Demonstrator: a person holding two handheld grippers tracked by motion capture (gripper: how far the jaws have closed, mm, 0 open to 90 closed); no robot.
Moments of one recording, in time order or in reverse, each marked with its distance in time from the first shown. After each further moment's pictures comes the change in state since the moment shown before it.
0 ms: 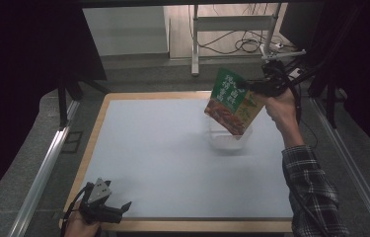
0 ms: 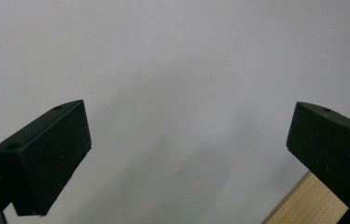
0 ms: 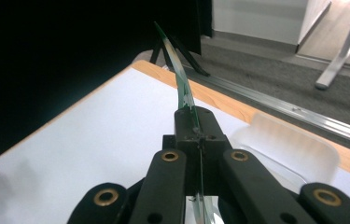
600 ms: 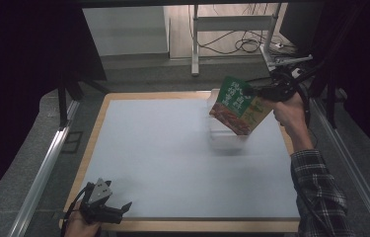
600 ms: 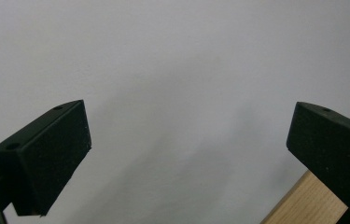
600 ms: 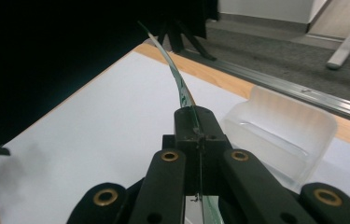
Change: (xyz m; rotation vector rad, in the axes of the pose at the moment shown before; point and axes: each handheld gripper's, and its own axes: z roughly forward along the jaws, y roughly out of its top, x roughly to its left) left arm -0.001 0.000 0.000 0.005 -0.001 0.011; right arm -0.018 -0.018 -0.009 0.056 0.044 0.040
